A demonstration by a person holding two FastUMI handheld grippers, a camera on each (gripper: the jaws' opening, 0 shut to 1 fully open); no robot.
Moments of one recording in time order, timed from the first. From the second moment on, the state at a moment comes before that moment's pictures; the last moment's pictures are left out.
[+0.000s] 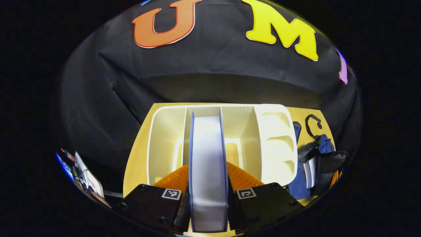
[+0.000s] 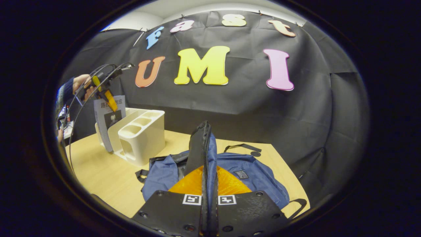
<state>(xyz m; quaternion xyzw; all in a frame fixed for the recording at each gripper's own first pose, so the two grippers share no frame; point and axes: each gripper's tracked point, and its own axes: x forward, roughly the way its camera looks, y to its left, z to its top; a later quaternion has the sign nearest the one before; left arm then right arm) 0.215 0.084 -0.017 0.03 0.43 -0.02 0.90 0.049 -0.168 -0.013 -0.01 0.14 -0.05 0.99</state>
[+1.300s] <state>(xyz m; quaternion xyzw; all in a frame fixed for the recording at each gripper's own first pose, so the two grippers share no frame) 0.022 0.085 -0.051 -0.30 0.36 -0.11 0.88 0.067 -0.145 -0.014 -0.02 0.19 -0.08 0.98</state>
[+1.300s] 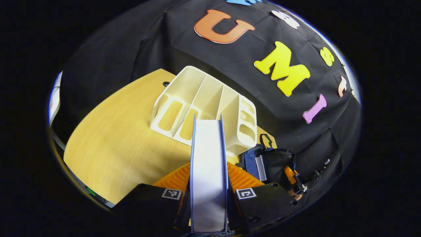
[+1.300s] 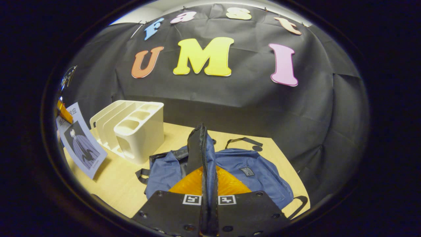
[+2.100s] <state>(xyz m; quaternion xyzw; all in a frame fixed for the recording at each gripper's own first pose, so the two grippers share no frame) 0.028 -0.048 -0.060 -0.46 0.34 -0.22 0.79 0.078 -0.128 0.035 0.00 0.18 -0.03 0.98</state>
